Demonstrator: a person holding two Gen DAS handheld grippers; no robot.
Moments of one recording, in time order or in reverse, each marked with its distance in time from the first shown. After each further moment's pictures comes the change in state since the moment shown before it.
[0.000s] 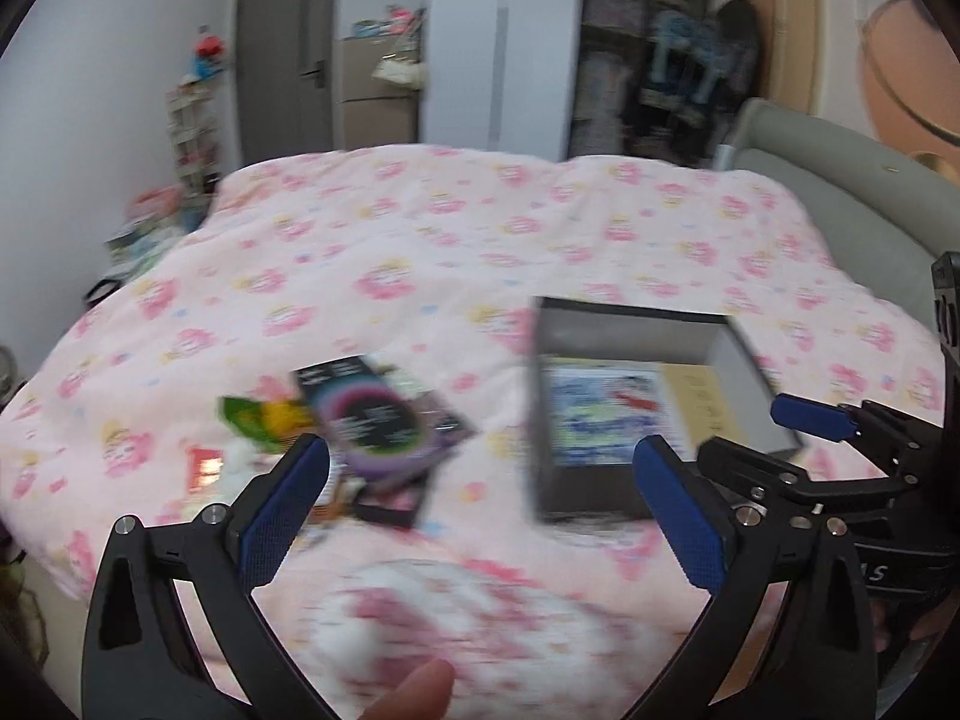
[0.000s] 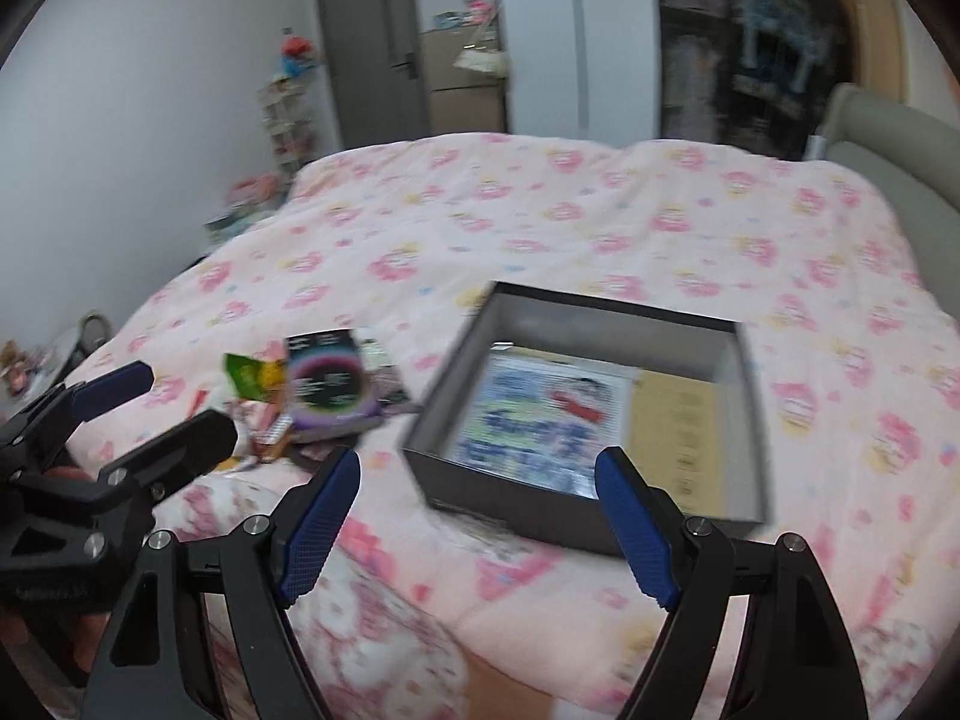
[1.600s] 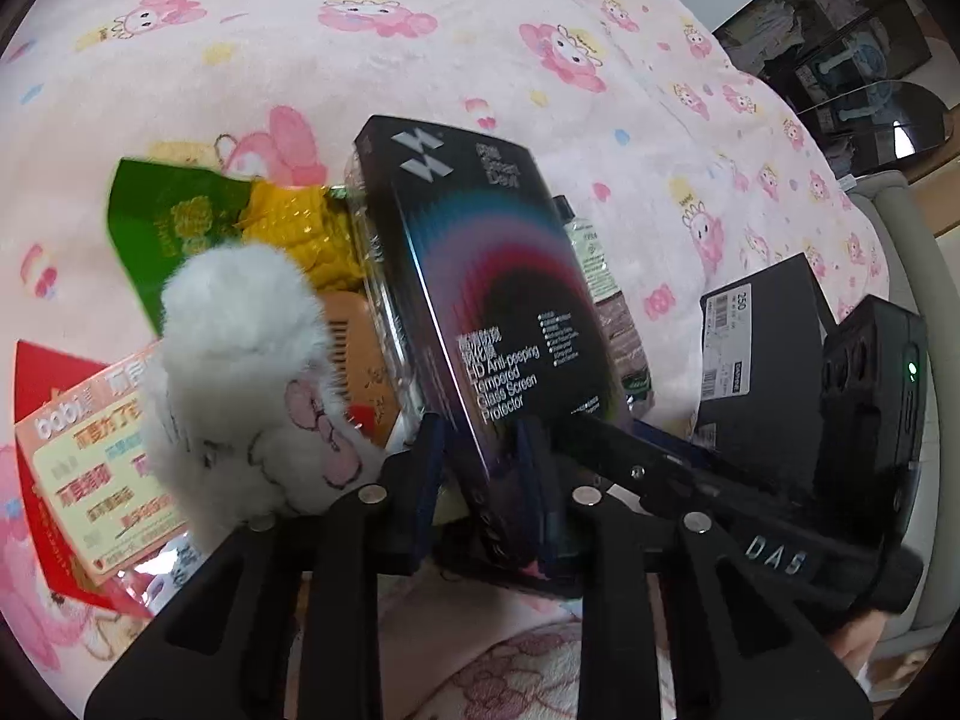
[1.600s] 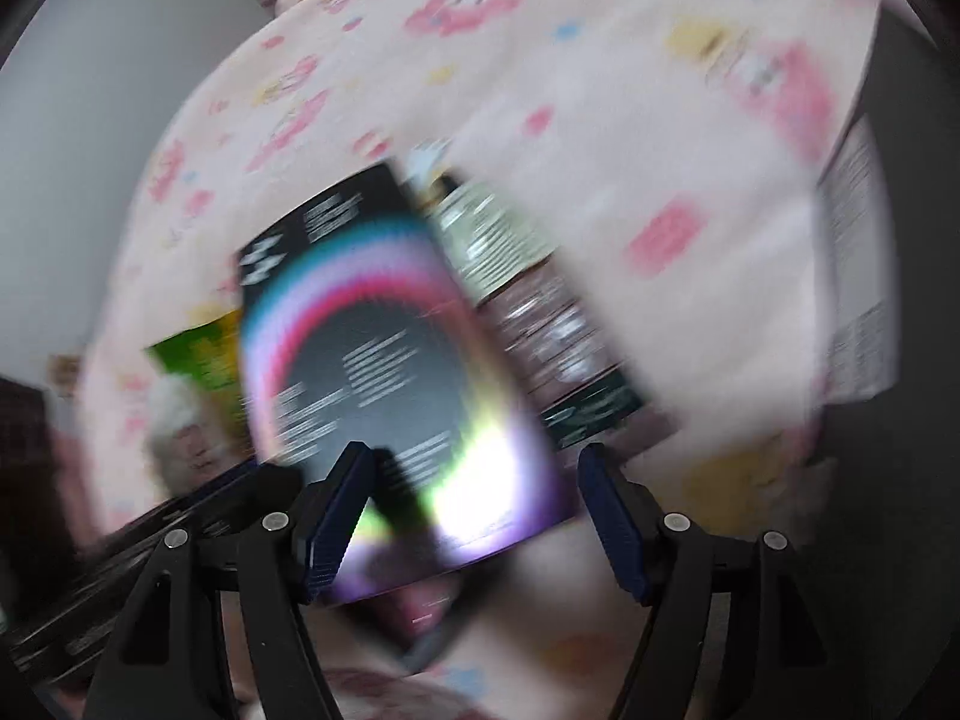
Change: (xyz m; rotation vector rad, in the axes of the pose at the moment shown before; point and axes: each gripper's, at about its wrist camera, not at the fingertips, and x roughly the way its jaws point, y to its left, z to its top) left arm 0.246 0.160 -0.032 -0.451 0.512 -0.182; right arm 0.316 0.065 0.023 0.207 0.527 0.283
